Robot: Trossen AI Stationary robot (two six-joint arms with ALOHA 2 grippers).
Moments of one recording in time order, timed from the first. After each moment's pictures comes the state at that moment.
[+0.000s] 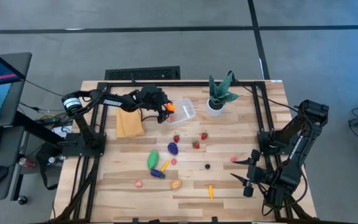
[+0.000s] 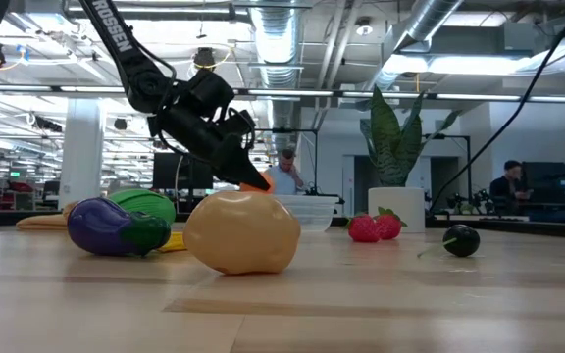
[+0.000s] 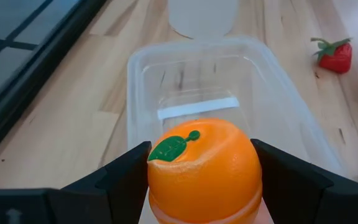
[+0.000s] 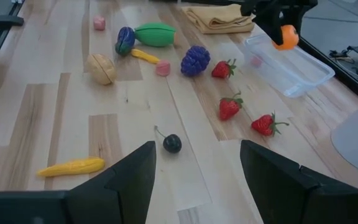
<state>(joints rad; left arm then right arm) 0.55 1.74 0.80 0.34 0.31 0.21 1.17 1.45 0.83 -0.88 1.07 1.25</state>
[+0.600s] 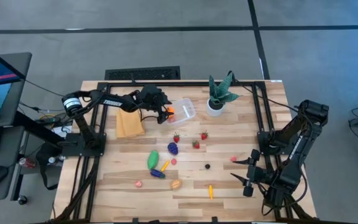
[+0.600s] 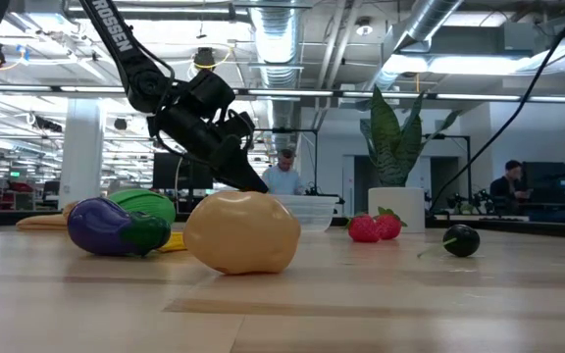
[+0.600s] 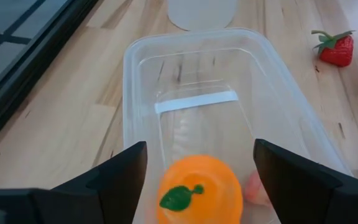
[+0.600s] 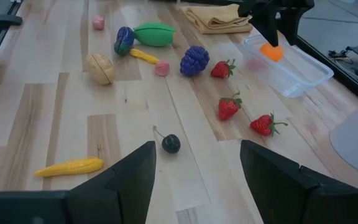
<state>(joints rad) 0.54 1.74 0.80 0.32 0.30 0.21 1.17 1.45 0.83 -0.88 1.07 1.25</state>
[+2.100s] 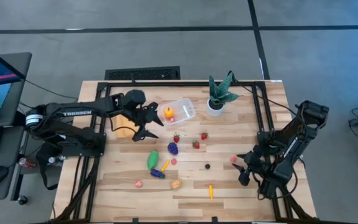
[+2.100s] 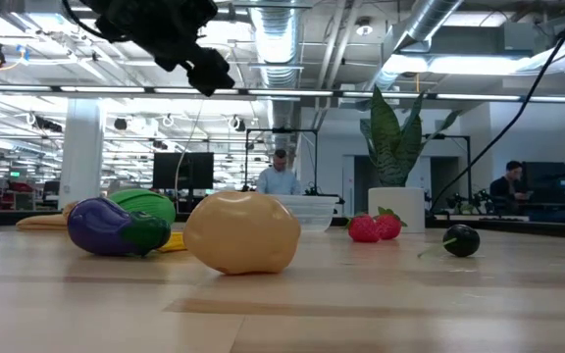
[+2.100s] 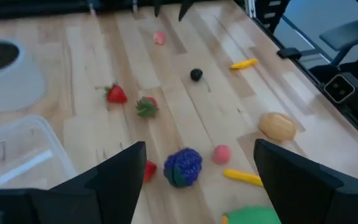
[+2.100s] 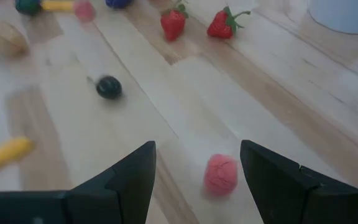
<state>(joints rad) 0.29 1.21 0.87 -0.32 0.57 0.32 1.14 1.47 0.61 -0.83 0.87 1.73</state>
